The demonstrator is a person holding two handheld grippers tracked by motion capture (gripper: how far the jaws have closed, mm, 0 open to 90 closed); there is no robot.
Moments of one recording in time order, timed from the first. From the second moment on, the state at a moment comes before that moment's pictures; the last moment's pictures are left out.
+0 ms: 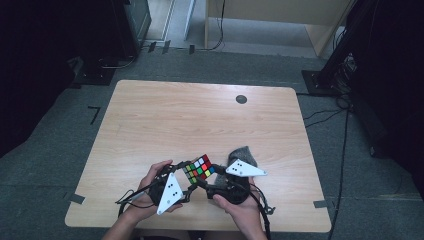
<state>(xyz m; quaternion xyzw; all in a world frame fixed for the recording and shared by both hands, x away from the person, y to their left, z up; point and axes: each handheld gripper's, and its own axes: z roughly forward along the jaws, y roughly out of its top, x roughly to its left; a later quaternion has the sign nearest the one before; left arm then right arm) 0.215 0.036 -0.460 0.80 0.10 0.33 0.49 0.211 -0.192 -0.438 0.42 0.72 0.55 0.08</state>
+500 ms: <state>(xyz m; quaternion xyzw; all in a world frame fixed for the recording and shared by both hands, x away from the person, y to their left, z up) 0.234 0.057 -0.455 0.80 0.18 0.27 0.50 0.219 -0.230 -0.424 0.43 0.71 0.55 0.13</state>
